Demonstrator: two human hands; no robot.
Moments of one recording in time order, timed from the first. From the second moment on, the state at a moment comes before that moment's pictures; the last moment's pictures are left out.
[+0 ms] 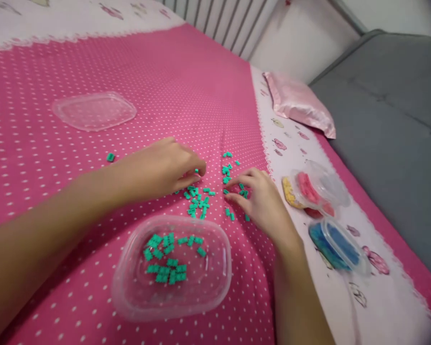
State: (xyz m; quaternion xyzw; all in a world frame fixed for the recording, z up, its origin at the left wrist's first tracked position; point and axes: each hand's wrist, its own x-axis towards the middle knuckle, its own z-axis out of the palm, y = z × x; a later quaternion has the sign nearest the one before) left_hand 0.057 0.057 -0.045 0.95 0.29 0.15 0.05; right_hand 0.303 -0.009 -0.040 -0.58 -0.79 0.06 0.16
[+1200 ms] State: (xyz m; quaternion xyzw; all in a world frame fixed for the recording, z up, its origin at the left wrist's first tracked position) left_hand 0.064 0.044 -0.045 0.93 0.34 0.15 0.02; right_hand 0.243 -0.095 -0.021 -0.41 -0.91 0.01 0.03
